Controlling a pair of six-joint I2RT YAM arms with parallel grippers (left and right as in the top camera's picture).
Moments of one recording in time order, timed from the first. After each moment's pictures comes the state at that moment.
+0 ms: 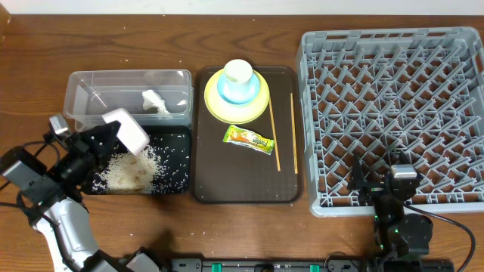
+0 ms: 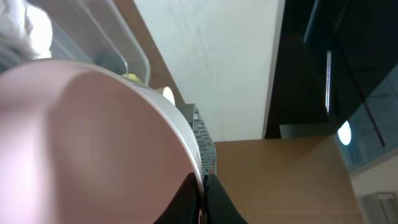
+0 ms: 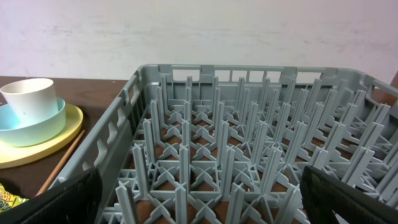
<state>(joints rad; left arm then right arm) 0.80 1.24 0.62 -0.03 1.37 -0.79 0.02 0.01 0.01 -0.07 -0.03 0.01</state>
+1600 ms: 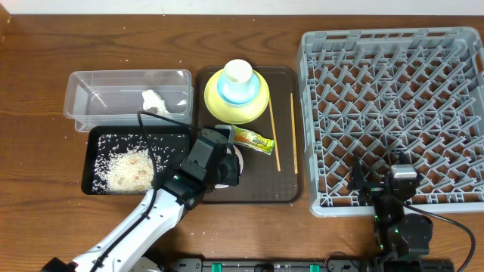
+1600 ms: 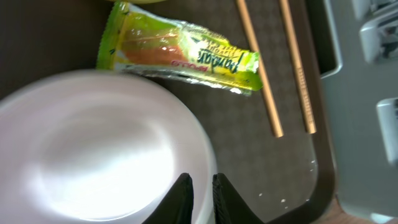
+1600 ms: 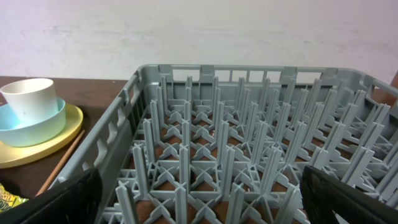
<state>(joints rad) -0.55 1.23 0.62 -0.32 0.14 -0.49 0.02 0.01 0.01 -0.07 -0.03 0.01</state>
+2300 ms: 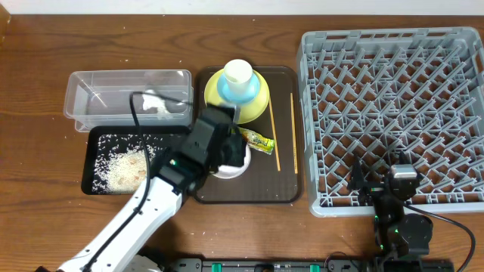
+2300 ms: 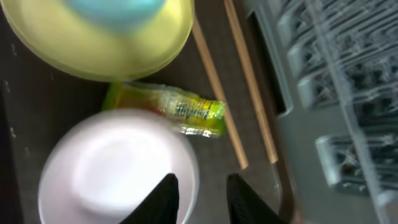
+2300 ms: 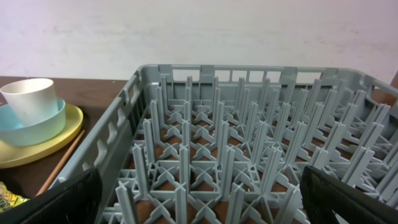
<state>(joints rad) -0.55 1.25 0.89 -0.49 0.11 -0.44 0.02 0.01 0.01 -0.07 -0.03 0.01</state>
